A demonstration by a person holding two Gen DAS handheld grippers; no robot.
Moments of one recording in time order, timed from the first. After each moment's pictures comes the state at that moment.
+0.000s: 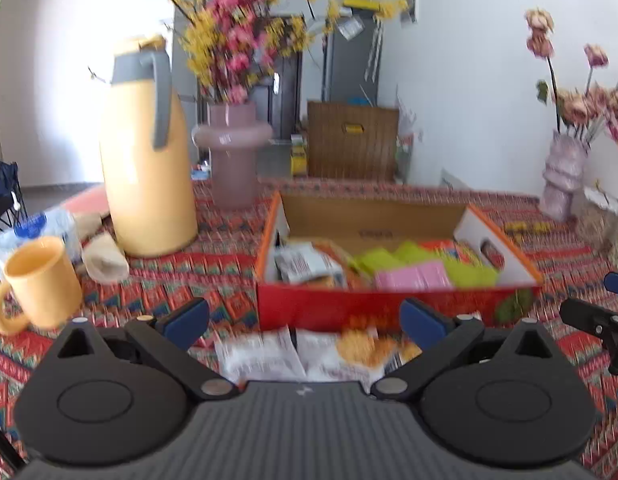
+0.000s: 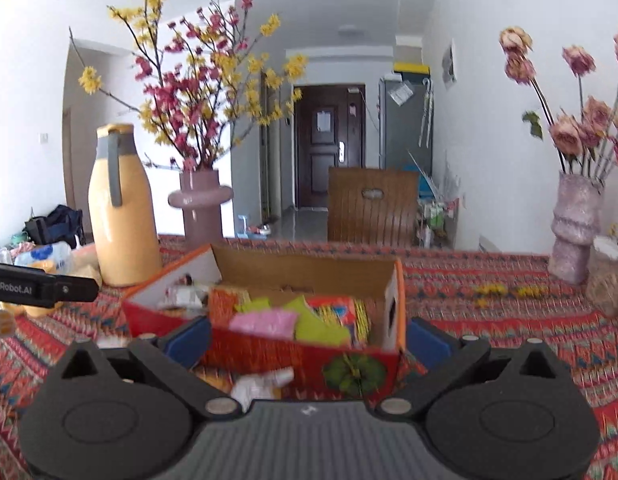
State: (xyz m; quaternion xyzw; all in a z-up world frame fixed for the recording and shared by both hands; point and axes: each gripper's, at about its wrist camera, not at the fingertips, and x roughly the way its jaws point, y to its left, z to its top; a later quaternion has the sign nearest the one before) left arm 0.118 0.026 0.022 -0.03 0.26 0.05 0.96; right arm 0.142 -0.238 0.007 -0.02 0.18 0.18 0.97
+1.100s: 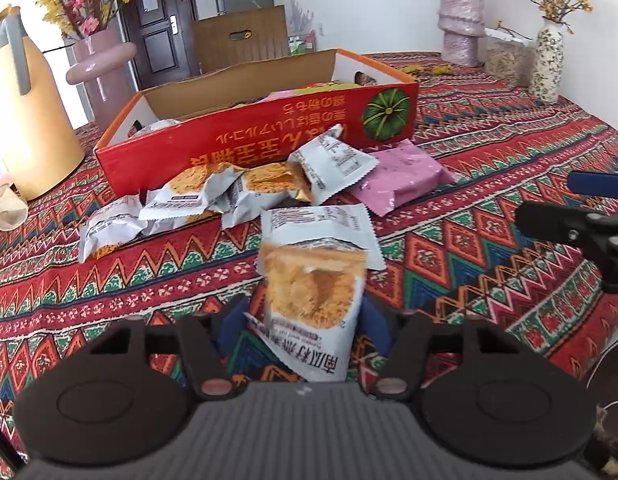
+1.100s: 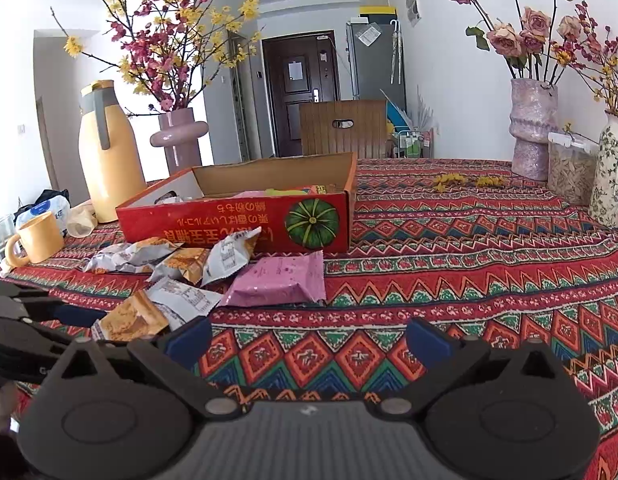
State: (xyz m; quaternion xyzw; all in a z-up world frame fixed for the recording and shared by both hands) left arm 0.076 -0.072 -0.058 0.08 0.37 -0.07 0.92; right arm 0.067 -0.294 -0.056 0.02 0.26 0.16 0.95
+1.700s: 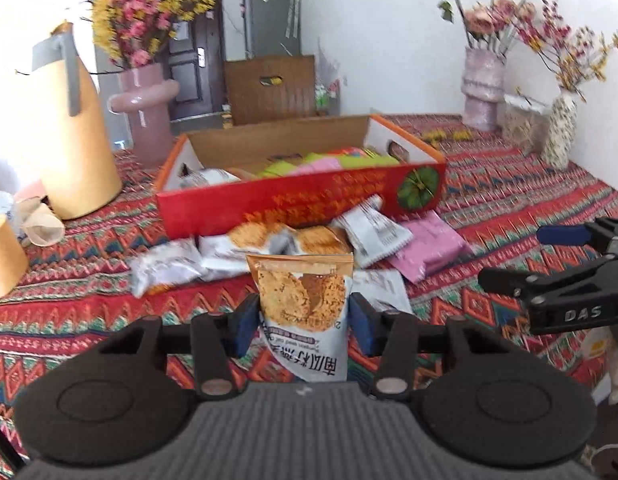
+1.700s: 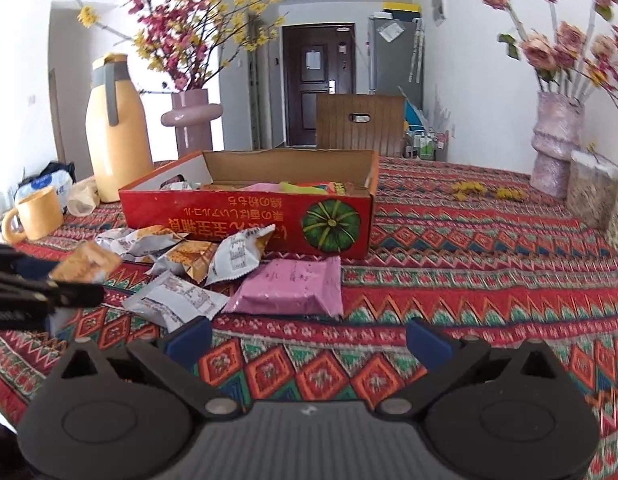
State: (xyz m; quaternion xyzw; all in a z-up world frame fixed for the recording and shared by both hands) left arm 0.066 -0.037 -0.019 0.04 0.30 -0.04 0.95; right arm 0.095 -0.266 -0.053 -0.03 0.27 0.17 0.95
